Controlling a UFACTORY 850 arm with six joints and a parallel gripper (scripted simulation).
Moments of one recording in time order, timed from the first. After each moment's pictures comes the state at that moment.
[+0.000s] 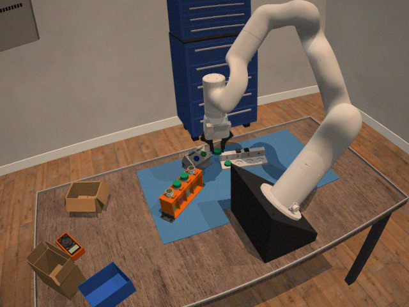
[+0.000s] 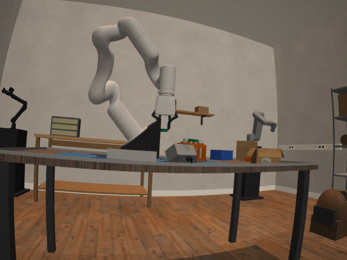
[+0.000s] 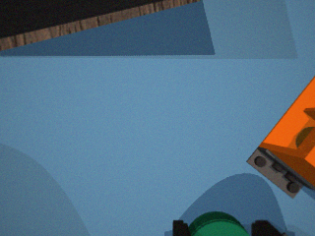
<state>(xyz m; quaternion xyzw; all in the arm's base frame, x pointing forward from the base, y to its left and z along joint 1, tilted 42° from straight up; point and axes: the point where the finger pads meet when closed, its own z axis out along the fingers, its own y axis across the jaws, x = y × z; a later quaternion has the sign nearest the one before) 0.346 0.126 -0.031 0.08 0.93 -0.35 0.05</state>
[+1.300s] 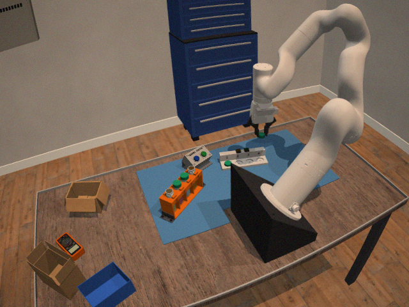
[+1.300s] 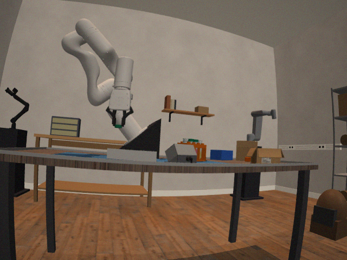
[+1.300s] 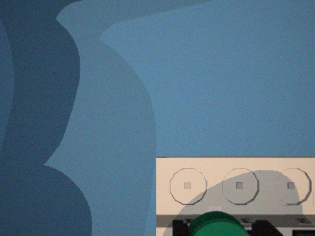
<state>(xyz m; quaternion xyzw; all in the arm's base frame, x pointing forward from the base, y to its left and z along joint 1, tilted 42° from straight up) 0.391 -0.044 0.120 0.07 0.93 -0.35 0.05</state>
